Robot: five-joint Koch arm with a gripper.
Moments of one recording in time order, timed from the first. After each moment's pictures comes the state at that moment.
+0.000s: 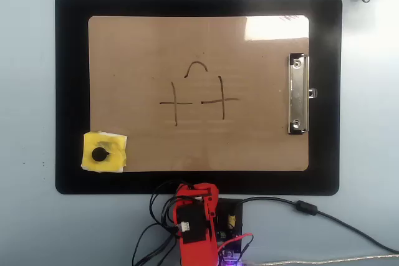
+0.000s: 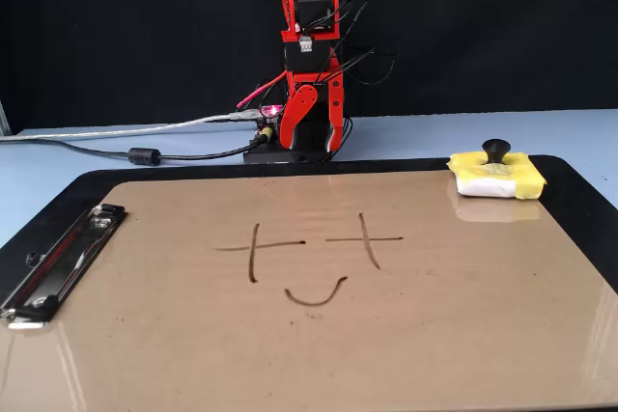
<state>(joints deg) -12.9 132.2 139.6 89.8 -98.7</state>
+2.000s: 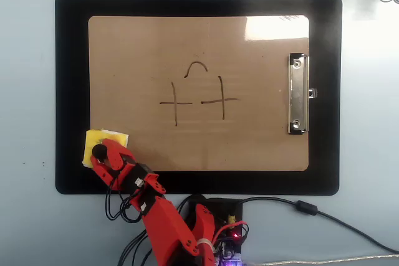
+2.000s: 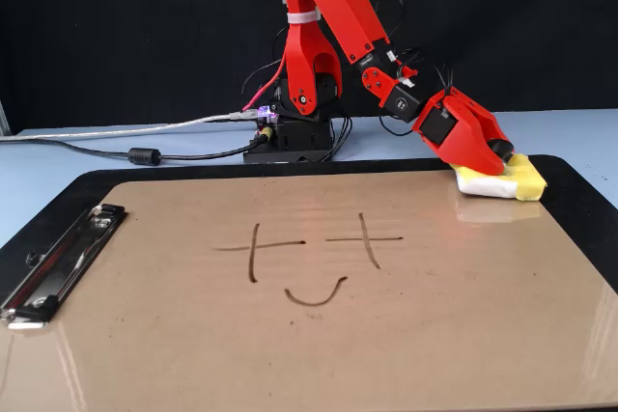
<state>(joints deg) -59.9 95.0 145.5 -25.3 -90.5</state>
